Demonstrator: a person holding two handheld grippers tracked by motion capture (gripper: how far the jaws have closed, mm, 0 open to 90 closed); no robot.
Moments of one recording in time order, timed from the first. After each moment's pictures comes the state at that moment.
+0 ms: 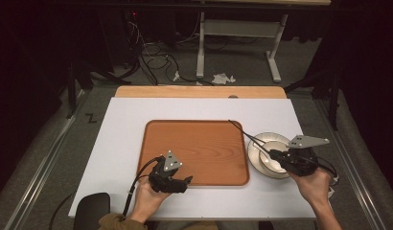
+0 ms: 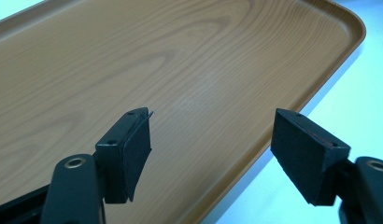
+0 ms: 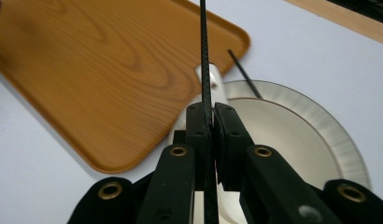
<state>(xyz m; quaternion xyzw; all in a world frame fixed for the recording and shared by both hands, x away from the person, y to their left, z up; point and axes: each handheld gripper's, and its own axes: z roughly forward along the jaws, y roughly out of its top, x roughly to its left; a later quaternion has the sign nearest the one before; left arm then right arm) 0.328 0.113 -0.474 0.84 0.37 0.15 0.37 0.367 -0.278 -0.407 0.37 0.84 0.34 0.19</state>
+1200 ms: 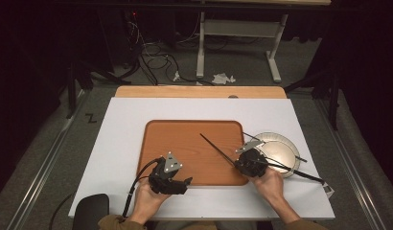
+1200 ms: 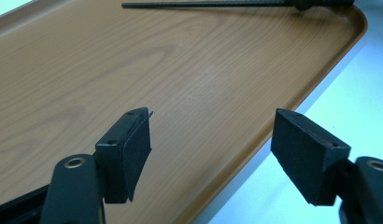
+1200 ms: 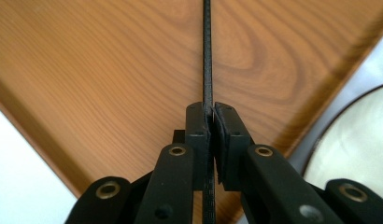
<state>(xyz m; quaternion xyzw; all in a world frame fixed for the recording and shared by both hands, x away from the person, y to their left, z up) 0.325 0.113 -0.475 0.84 0.37 0.15 0.36 0.397 -0.178 -0.483 0.36 0.89 0.23 0.13</state>
